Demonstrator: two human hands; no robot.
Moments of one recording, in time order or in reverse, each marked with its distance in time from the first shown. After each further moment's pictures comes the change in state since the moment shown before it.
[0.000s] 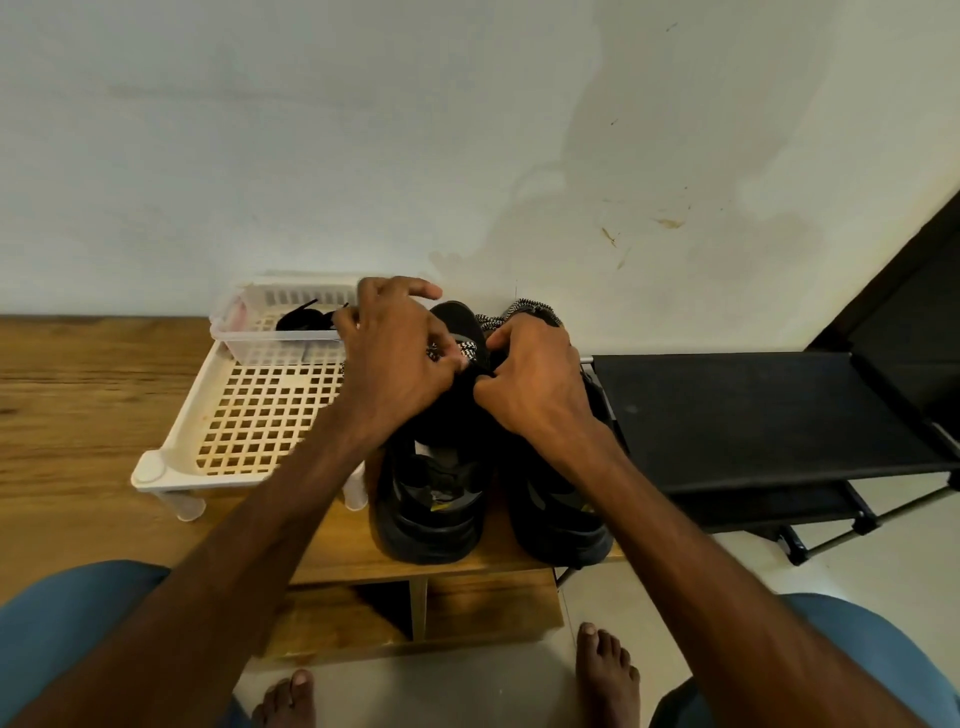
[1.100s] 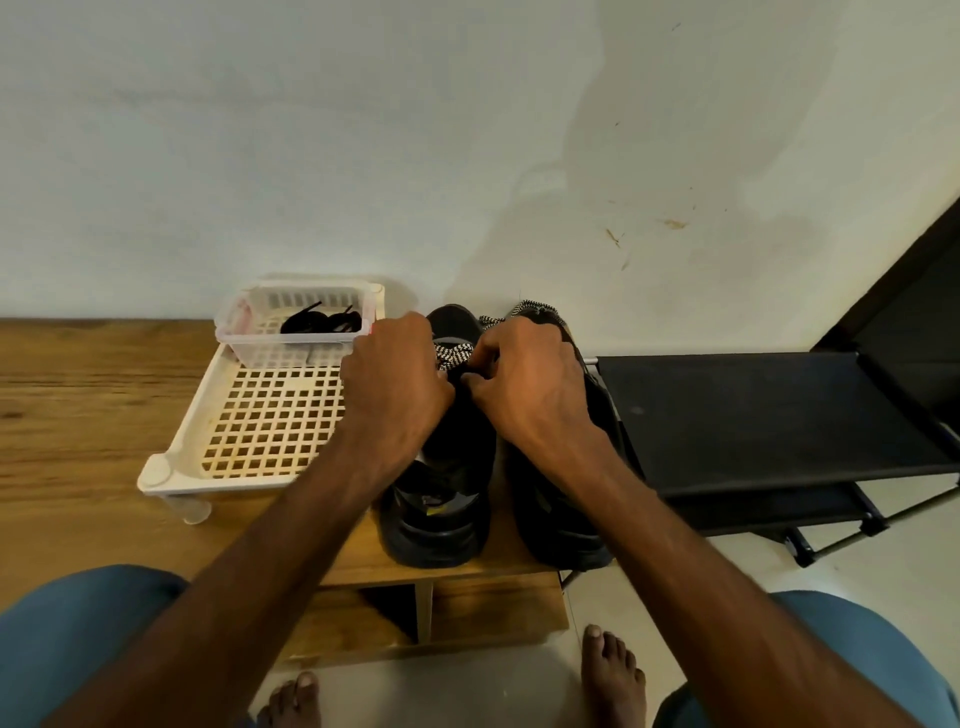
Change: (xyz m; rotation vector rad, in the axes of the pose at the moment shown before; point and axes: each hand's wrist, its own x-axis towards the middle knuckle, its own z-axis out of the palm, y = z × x) left_hand -0.015 0.019 -0.008 0.119 -0.039 -0.223; right_hand -0.003 -0.007 0.005 -0.102 0.032 -0.116
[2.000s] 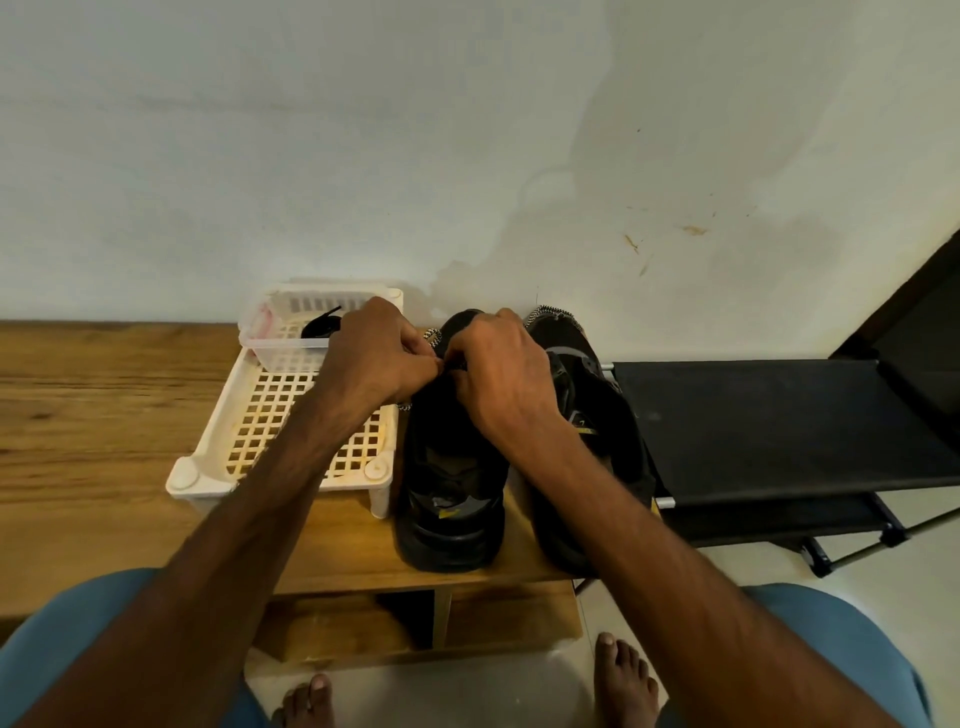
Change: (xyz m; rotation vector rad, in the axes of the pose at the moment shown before) left_hand 0.027 -0.036 -0.027 -0.304 -0.231 -0.040; right_hand 0.021 -0.021 0.031 -0.216 0.055 -0.265
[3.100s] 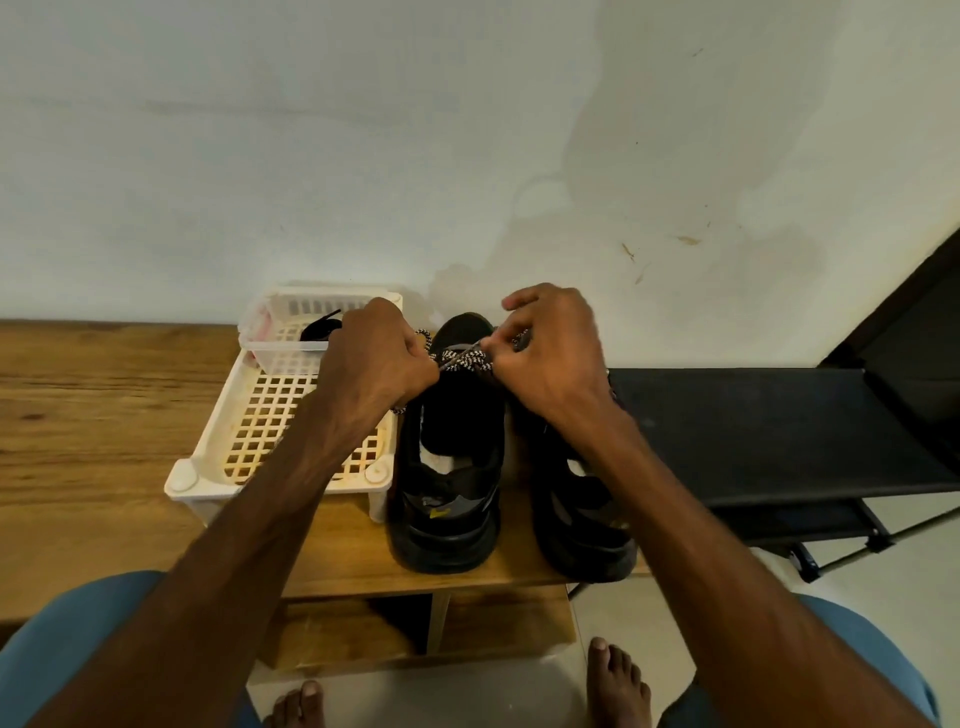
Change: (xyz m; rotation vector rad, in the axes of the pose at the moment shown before) left_hand 0.004 -0.003 0.004 0.056 0.072 -0.028; right_hand 0.006 0.036 -0.021 0.290 0.209 0.160
